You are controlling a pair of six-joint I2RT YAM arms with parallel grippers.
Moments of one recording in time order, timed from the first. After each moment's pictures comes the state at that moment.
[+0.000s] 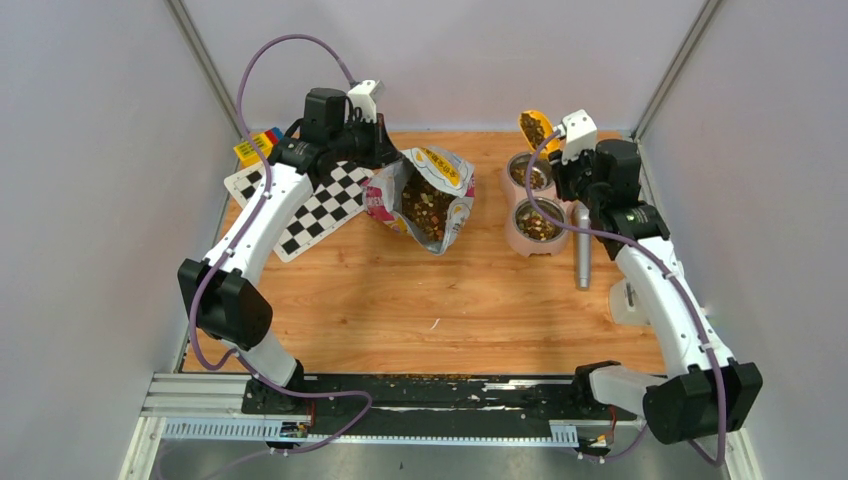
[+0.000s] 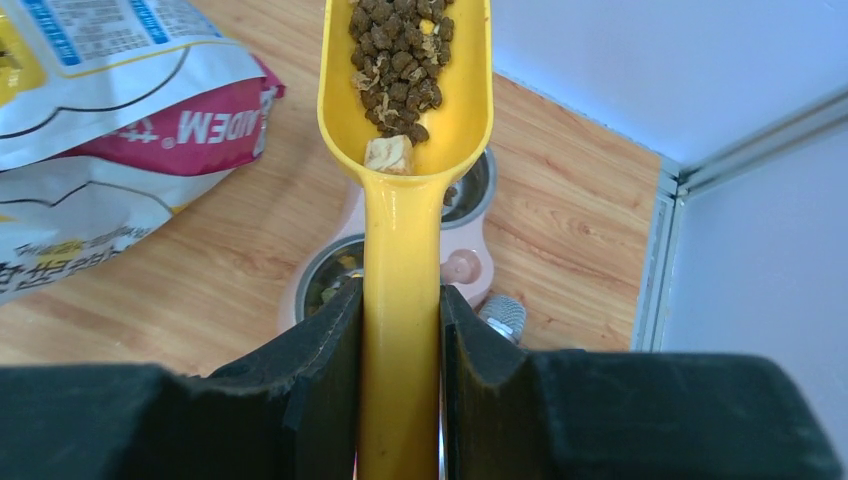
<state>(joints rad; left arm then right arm) -0.33 1.64 1.67 -0.54 0.42 -0.22 0.20 1.17 1.19 -0.37 -0.06 -0.31</state>
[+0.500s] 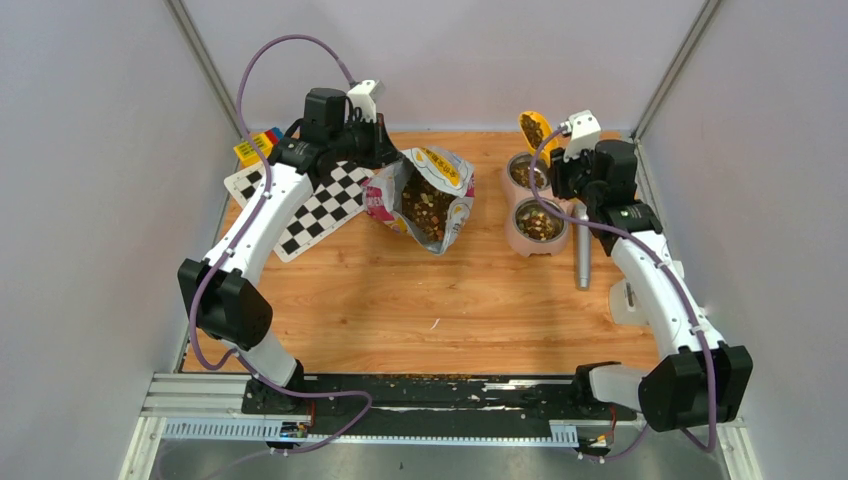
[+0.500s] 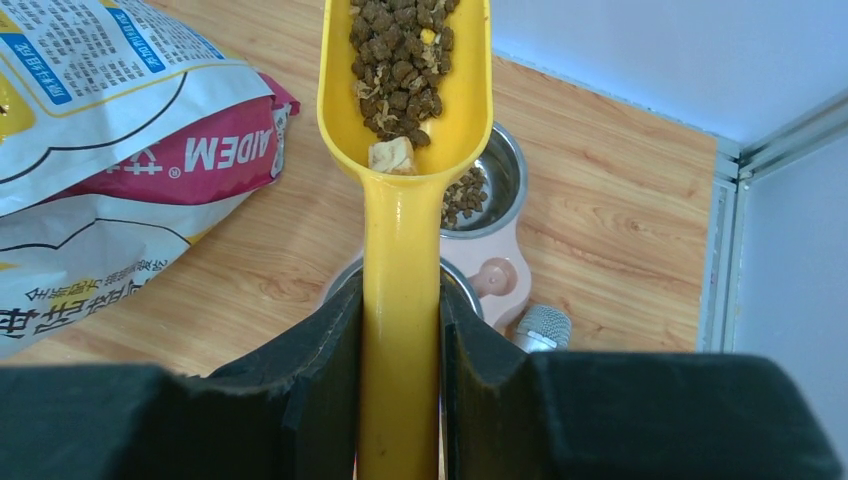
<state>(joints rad) -0.33 1.64 1.67 -0.54 0.42 -0.22 0.13 1.23 1.14 -0.26 -0.11 -0.19</state>
